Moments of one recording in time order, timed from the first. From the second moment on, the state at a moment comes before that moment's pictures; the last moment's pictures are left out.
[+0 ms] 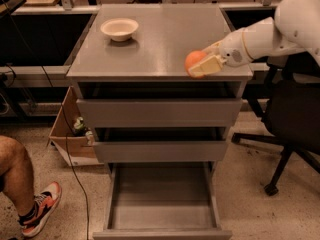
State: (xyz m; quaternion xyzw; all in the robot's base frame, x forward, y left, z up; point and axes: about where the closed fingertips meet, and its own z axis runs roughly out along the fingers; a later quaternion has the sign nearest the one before) arm 0.682 -0.122 0.877 -0.48 0.75 0.22 0.40
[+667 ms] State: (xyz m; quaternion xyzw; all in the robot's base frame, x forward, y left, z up) arm 0.518 -0.161 0.809 -0.64 0.70 0.14 0.27
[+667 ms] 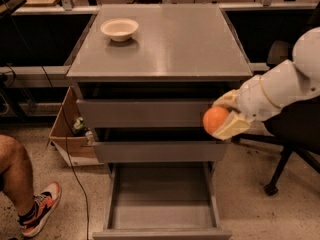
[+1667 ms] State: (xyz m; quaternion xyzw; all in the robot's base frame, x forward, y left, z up) arm 0.451 -0.180 0.670 -0.66 0.73 0.14 0.13
